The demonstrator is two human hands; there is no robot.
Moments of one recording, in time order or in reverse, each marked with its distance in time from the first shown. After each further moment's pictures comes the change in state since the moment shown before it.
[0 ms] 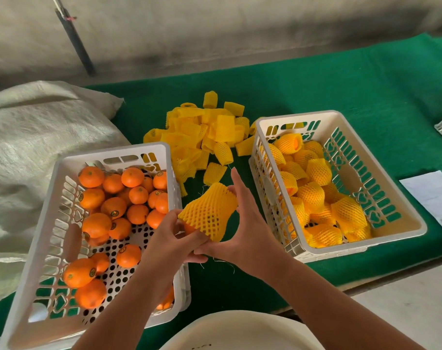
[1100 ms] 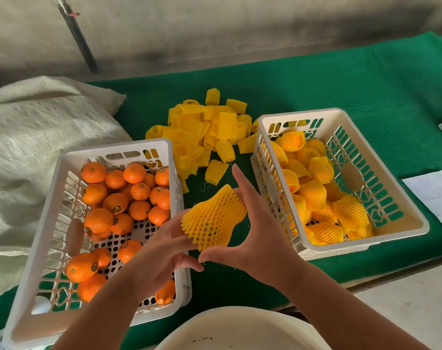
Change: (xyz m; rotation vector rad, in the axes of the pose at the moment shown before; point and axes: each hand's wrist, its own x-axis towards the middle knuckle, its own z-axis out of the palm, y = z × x) left_hand -0.006 0.005 -0.022 -0.213 -0.423 -0.109; right_hand -0.018 -0.016 -0.012 -0.084 0.017 -0.059
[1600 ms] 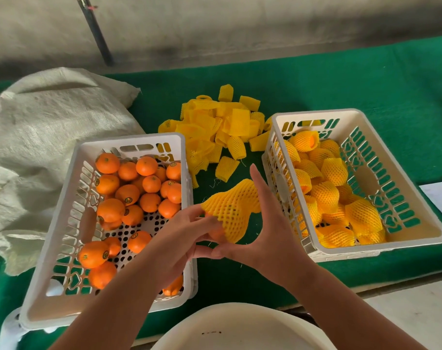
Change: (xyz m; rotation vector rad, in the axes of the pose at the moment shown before) left_hand 0.000 0.020 0.028 0.007 0.209 -0.068; right_hand 0.000 0.007 0.005 -0.084 0.051 -0.043
